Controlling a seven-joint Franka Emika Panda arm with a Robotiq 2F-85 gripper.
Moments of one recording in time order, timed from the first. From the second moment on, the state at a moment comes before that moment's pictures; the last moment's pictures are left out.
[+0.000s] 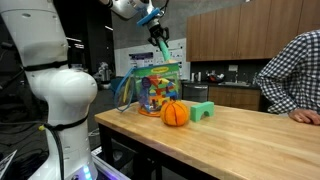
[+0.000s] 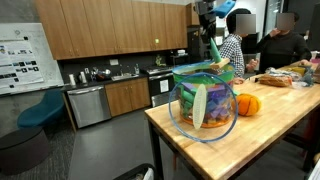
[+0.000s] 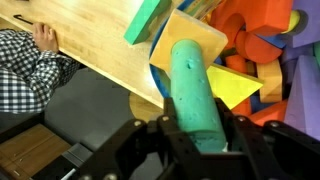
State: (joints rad) arm 0.04 -0.23 0.05 -1.80 -0.42 1.71 -0.14
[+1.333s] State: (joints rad) arm -0.05 -0.28 -0.14 -1.88 -0.25 1.82 -0.20
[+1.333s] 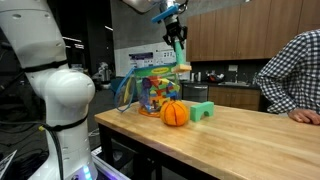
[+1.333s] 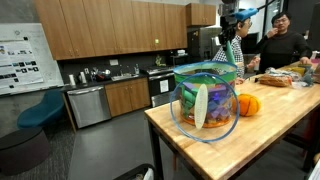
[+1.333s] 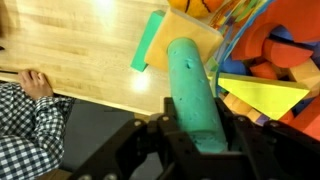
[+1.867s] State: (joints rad) arm -0.07 -0.28 -0.16 -2.07 -0.23 2.16 -0.19
